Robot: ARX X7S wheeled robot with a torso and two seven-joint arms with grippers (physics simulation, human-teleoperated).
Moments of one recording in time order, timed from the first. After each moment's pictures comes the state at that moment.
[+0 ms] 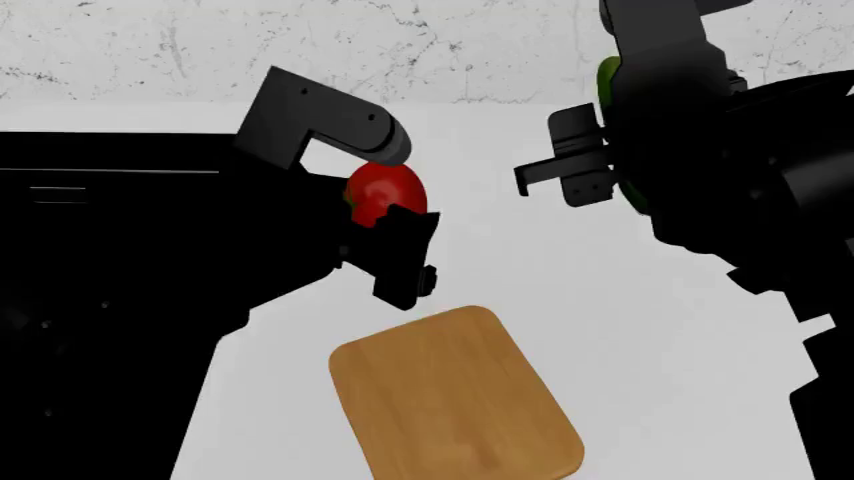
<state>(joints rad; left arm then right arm) -1.17 -0.07 0.49 -0.29 -0.65 -1.05 -0.03 1.52 0.44 -0.83 0.52 1.00 1.08 0.33</state>
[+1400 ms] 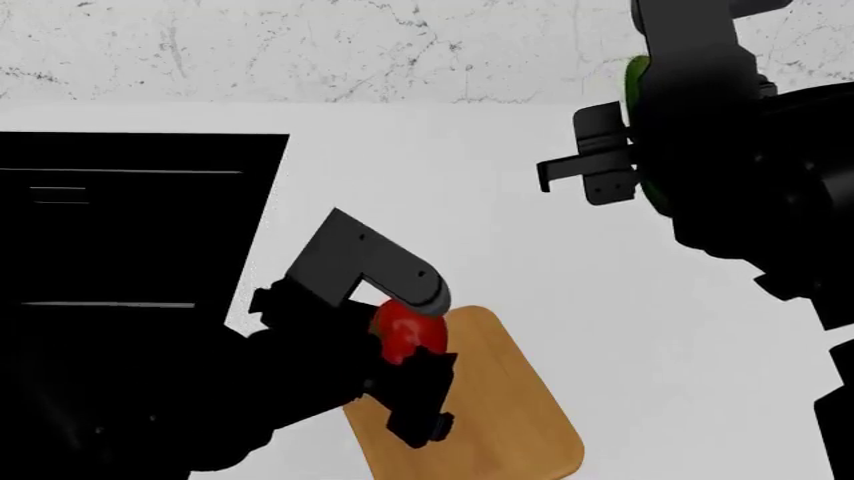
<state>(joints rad) -1.03 -0.11 0.68 -0.22 -0.74 -1.04 -0.08 1.51 0.47 -0.80 0.51 1.03 1.08 0.38</state>
